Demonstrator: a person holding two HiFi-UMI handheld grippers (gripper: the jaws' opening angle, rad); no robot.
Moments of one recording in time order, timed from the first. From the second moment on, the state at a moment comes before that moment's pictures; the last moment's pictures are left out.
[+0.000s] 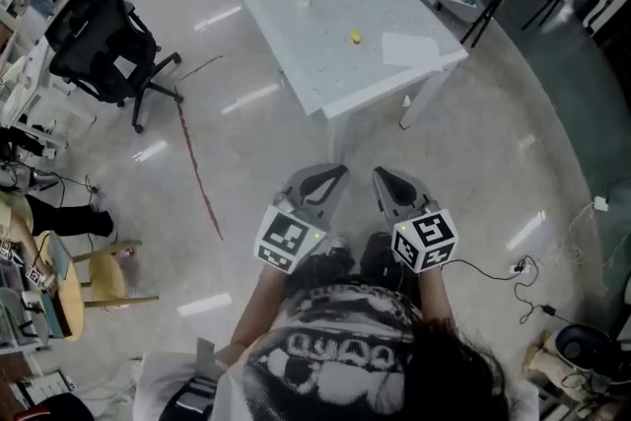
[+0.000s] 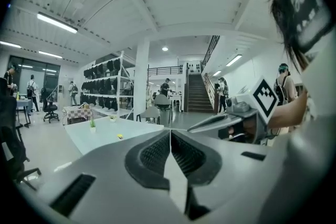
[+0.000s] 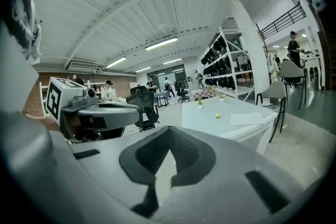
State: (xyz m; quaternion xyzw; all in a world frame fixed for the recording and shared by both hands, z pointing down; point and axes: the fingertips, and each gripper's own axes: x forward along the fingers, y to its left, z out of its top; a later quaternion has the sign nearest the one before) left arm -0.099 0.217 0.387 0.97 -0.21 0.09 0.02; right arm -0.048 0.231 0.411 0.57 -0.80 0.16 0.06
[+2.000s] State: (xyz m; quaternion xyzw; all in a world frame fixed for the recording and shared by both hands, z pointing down) left arm 0.018 -0.008 0.448 0.86 -0.45 0.21 0.10; right arm 0.290 -0.123 0.662 0.47 -0.77 0.25 0.34
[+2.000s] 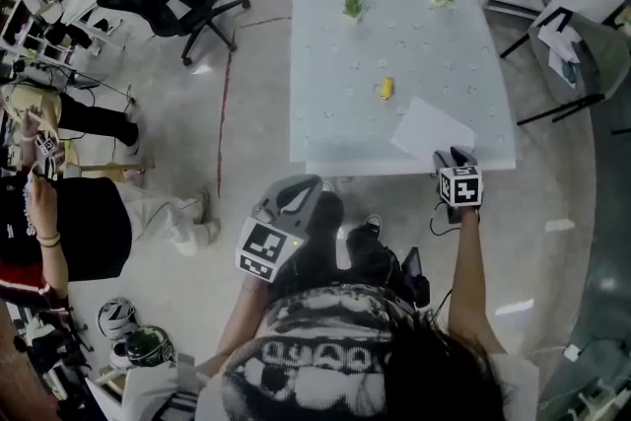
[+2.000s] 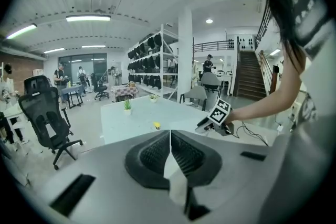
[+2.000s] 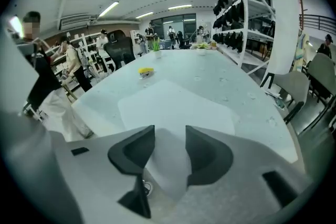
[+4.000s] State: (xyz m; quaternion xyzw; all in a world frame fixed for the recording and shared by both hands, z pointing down) left arm -0.086 -0.132 0.466 0.91 -0.35 0.18 0.11; right arm 0.134 -0.148 0.657 0.40 -0.76 0.17 0.48
